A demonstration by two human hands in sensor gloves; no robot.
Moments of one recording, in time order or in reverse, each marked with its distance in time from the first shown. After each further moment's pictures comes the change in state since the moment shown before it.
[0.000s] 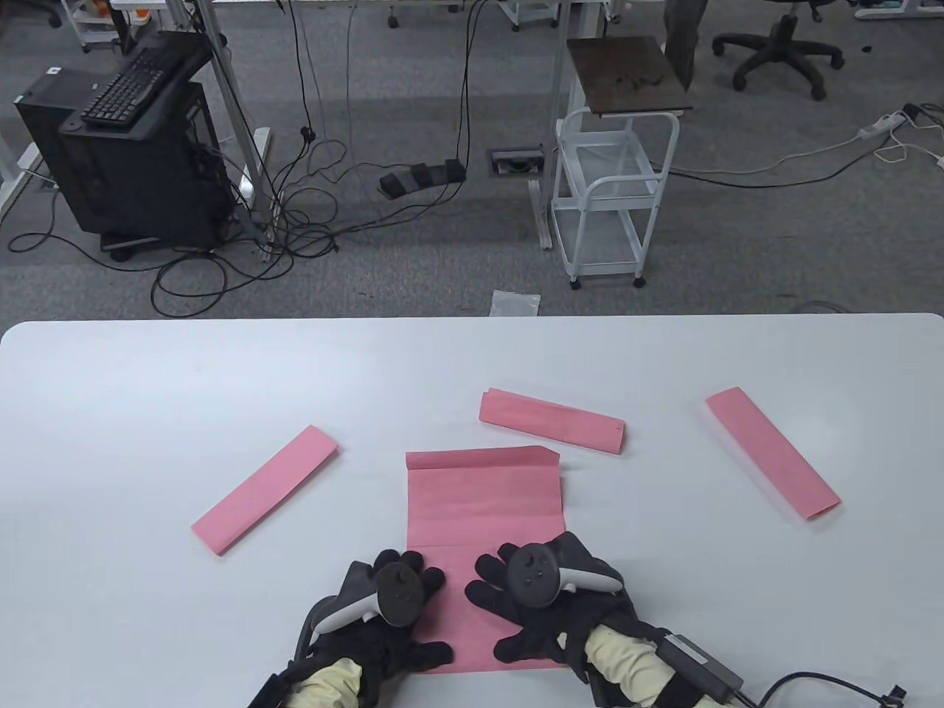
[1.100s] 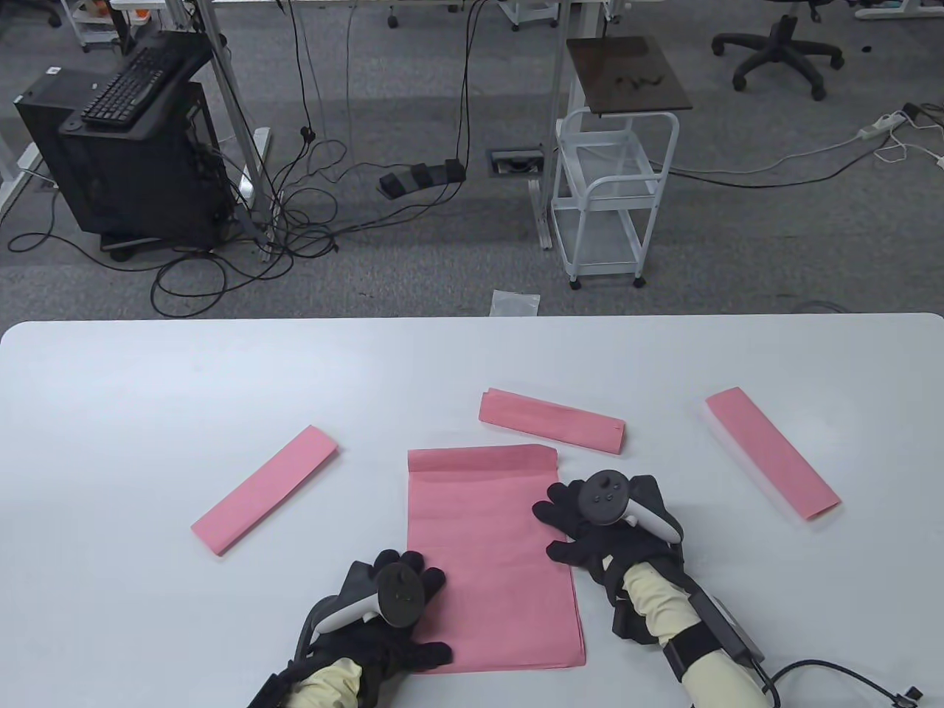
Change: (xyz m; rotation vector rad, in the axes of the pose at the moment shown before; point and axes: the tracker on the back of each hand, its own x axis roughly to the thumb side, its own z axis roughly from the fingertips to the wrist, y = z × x) left_hand 0.001 0.000 0.000 -0.005 -0.008 -0.008; right_hand -0.085 -0.053 -0.008 -0.255 0.266 -0.279
